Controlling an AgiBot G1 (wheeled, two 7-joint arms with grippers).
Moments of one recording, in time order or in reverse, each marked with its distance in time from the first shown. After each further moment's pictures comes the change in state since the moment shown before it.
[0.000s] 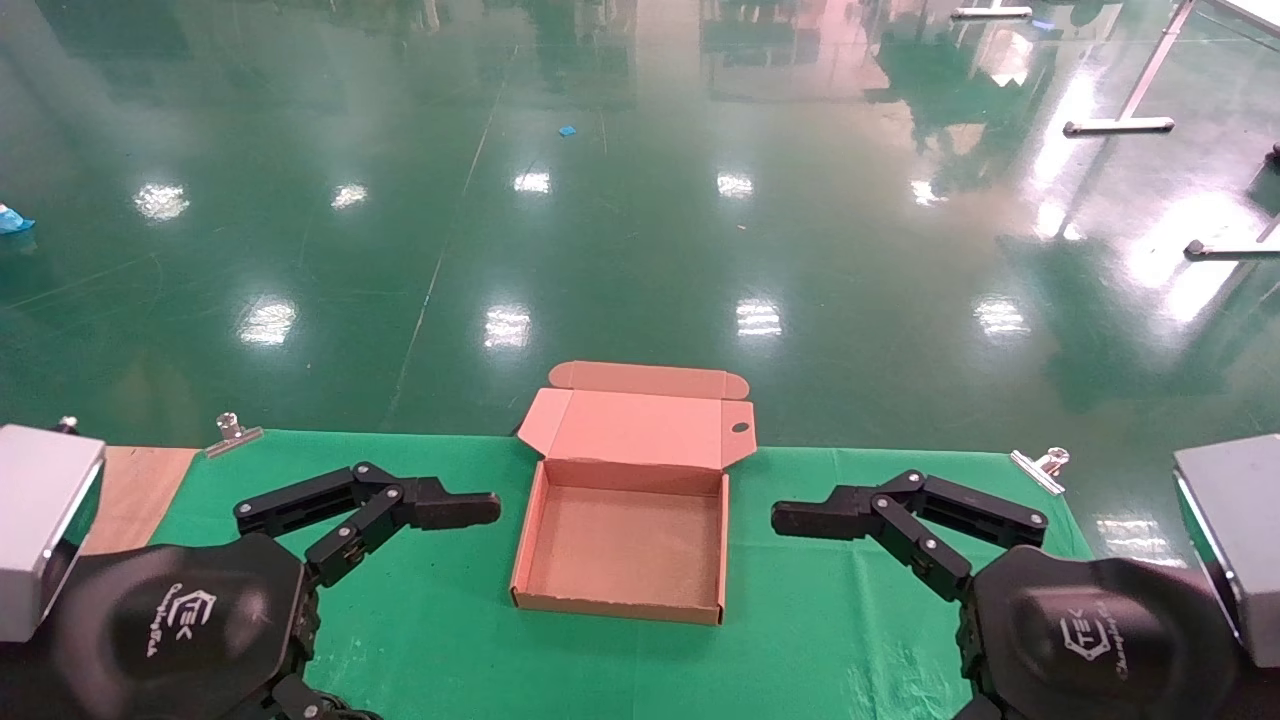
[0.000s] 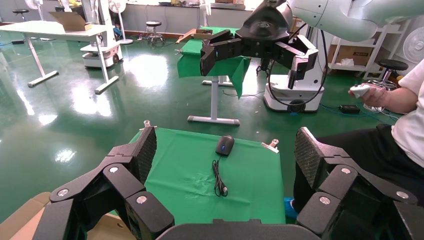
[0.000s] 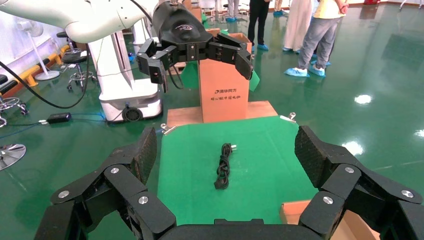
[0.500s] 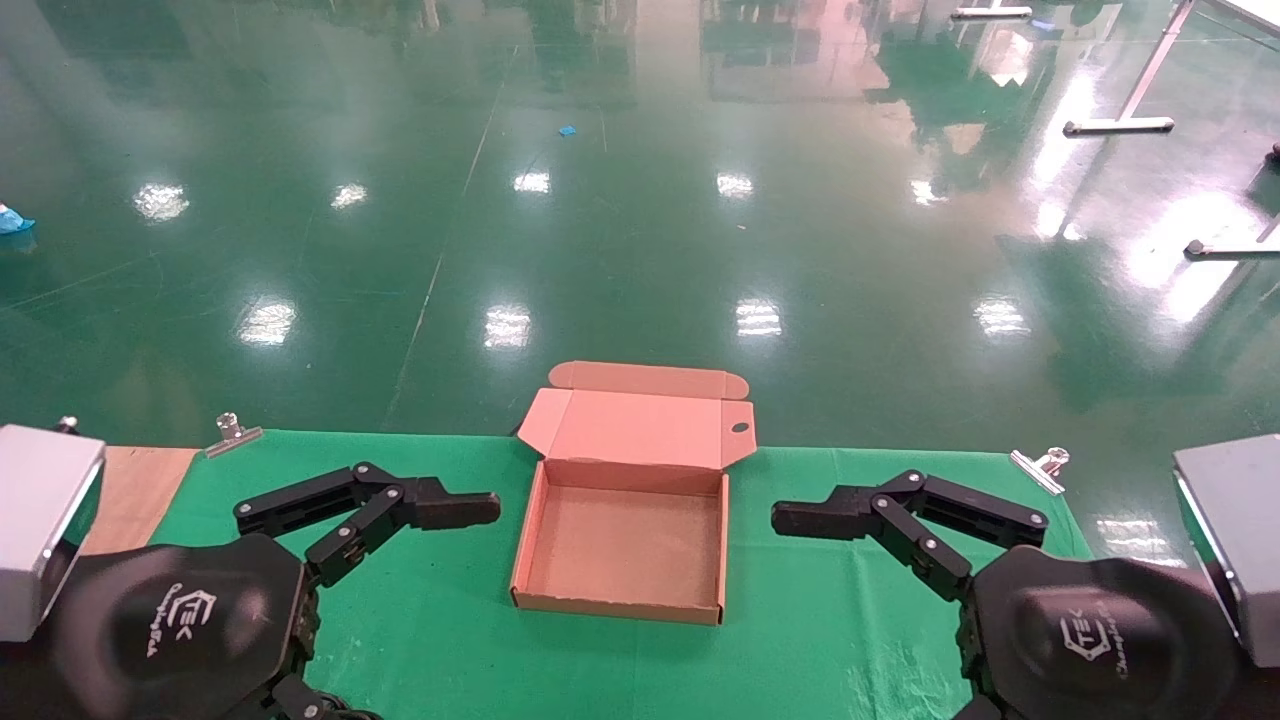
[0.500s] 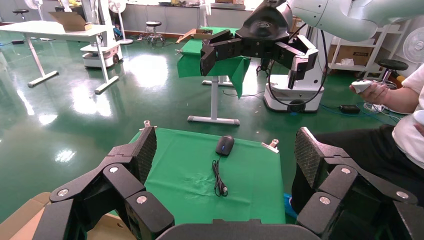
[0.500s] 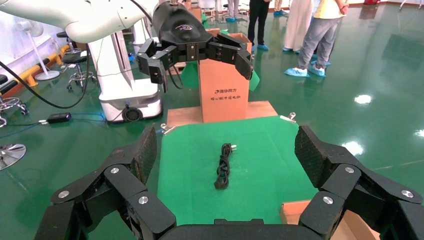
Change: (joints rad) left arm 0.000 -0.001 0.001 -0.001 0.003 0.001 0.000; right arm 0.001 -0.001 -0.001 0.000 -0.001 0.001 -0.001
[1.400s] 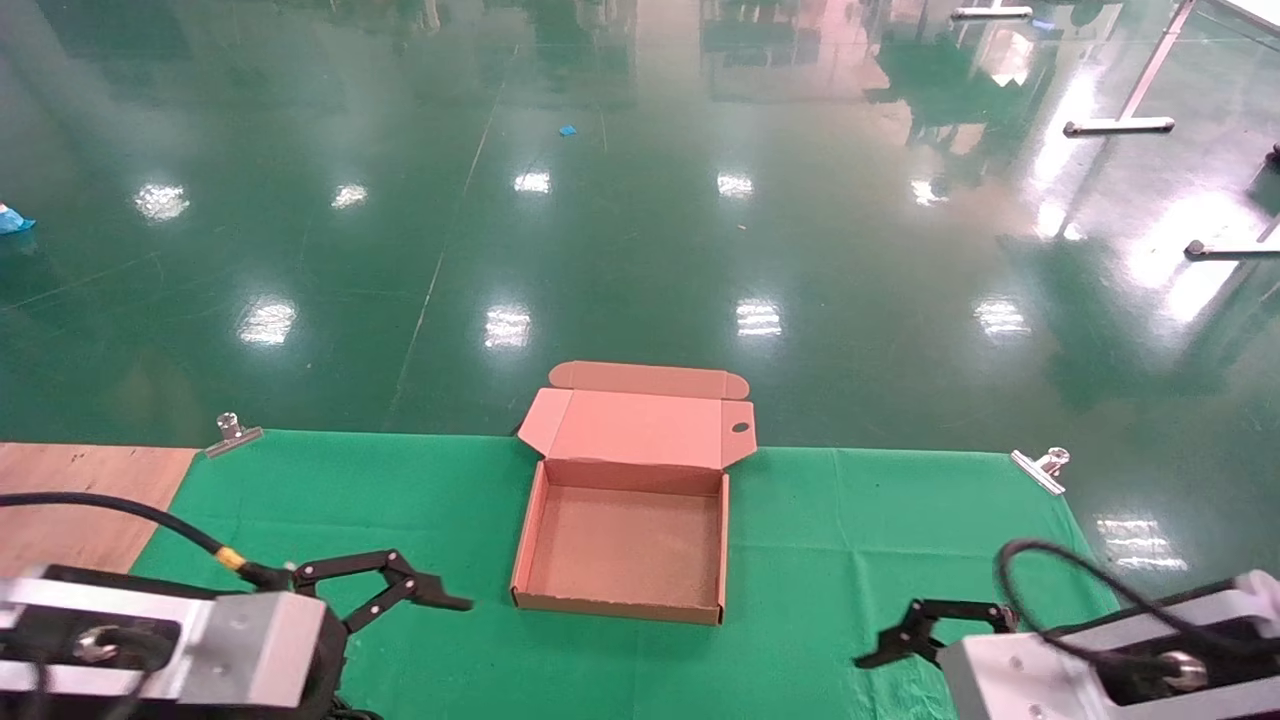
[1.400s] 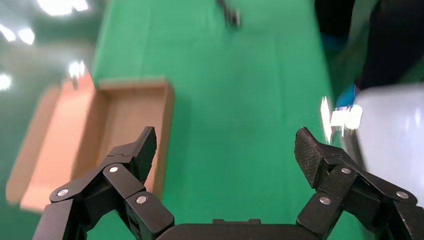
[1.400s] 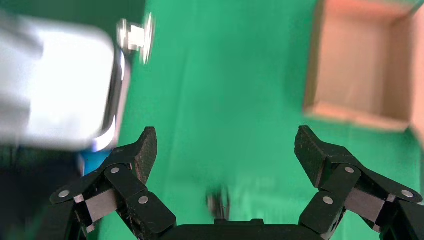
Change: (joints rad) left arm -0.280 0.062 0.253 0.080 0.568 0.074 0.194; right arm 0.513 -0.042 -0.555 0.047 -0.645 -0.098 0.020
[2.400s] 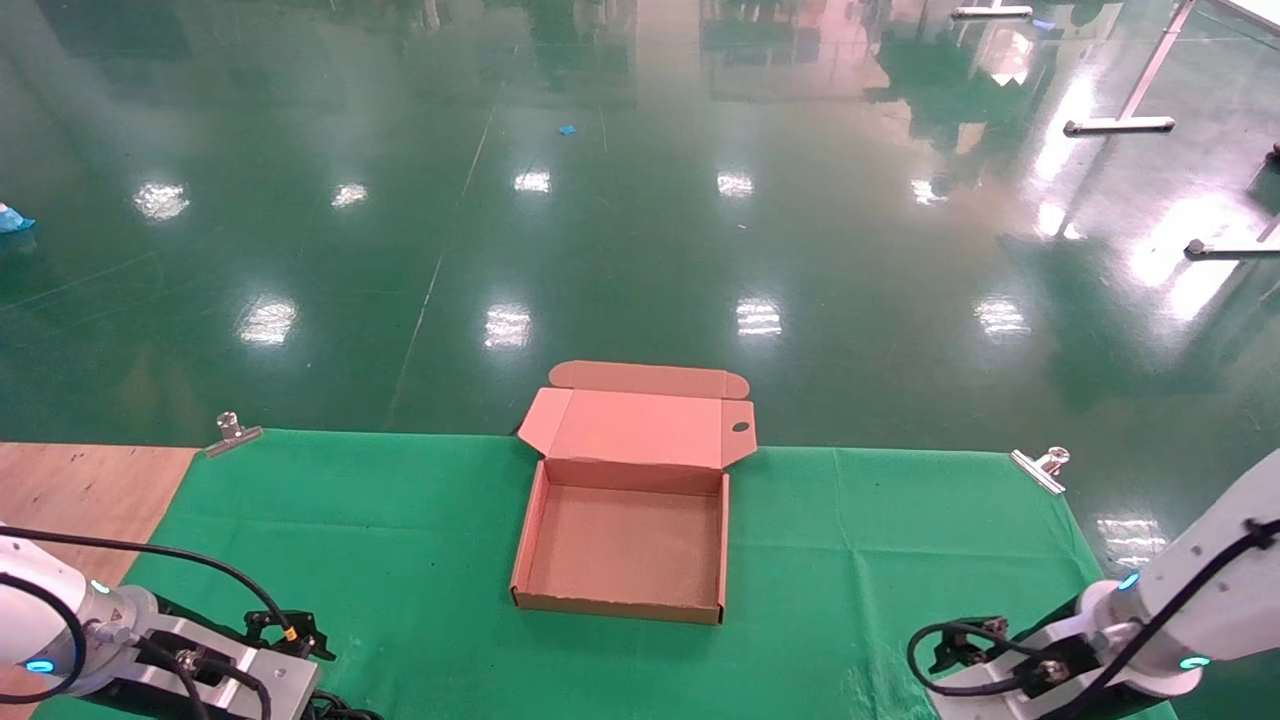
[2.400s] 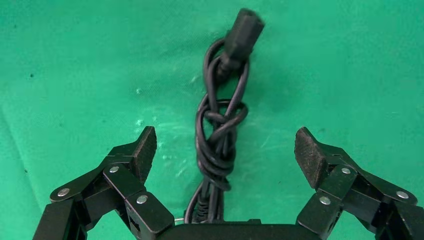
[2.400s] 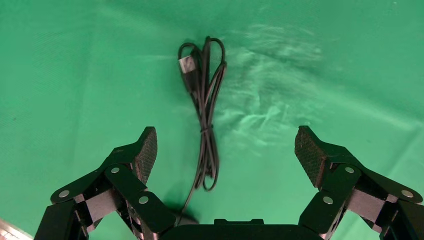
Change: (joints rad) left arm -0.203 0.309 0.303 0.813 0.553 -0.262 0.543; right arm 0.041 -0.300 -0.396 -0.580 -0.339 0.311 -0.426
